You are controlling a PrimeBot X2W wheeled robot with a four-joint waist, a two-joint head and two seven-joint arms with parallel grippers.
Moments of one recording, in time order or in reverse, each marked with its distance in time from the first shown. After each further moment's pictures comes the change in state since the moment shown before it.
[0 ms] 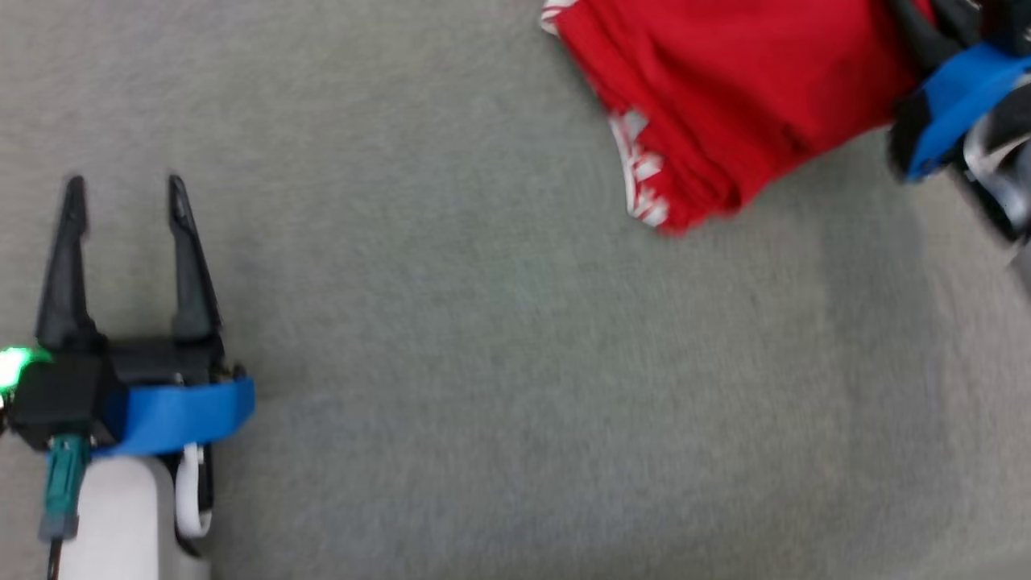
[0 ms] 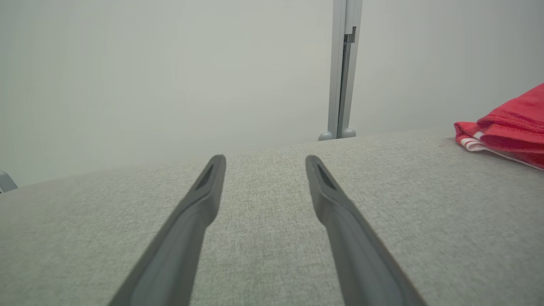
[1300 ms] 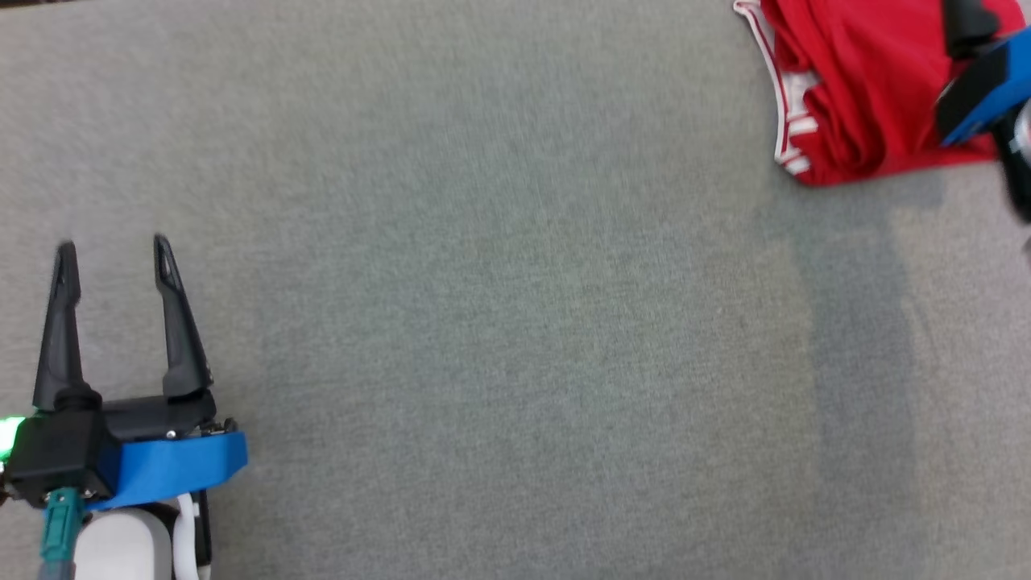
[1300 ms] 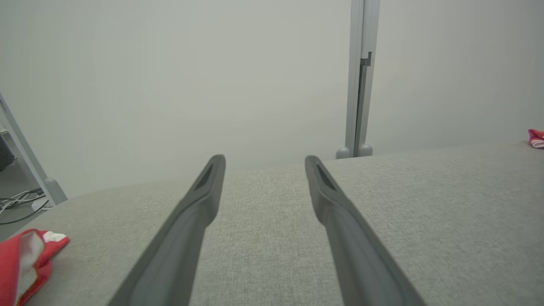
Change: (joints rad) left arm 0.098 0.029 0.005 -0.061 -0.029 0.041 0.008; right arm -0.108 0.011 -0.105 0.258 0.006 0.000 -0.204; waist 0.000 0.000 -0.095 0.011
